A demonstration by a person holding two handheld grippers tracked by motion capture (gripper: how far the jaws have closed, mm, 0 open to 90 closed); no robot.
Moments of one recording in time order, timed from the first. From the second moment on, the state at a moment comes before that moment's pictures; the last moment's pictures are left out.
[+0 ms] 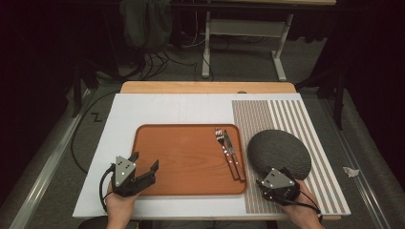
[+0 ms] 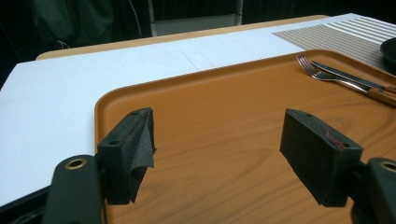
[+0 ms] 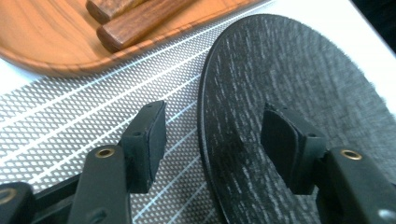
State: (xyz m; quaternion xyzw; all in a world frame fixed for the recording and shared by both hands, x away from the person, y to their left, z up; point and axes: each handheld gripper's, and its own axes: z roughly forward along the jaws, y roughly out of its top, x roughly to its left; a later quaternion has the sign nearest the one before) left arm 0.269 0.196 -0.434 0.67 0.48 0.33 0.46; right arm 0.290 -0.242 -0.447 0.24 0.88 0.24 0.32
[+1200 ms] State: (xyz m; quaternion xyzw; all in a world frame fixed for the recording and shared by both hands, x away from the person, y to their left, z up) left arm 0.269 0.194 -0.434 0.68 0.47 0.33 0.46; right arm 0.285 -0.200 -0.474 0.14 0.84 0.05 0.52
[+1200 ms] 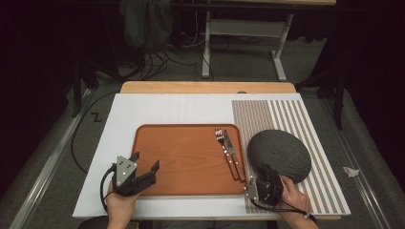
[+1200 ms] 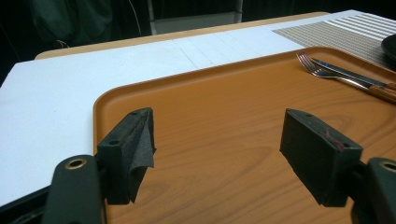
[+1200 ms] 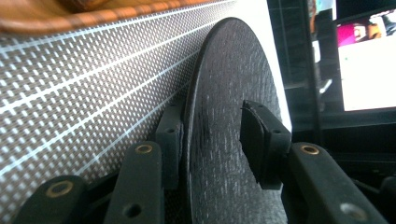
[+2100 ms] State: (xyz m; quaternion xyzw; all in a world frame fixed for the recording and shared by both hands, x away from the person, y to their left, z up) left arm 0.270 0.194 -0.435 0.68 0.47 0.33 0.46; right arm 0.291 -0.189 -0.483 0.10 0.84 0.00 0.53
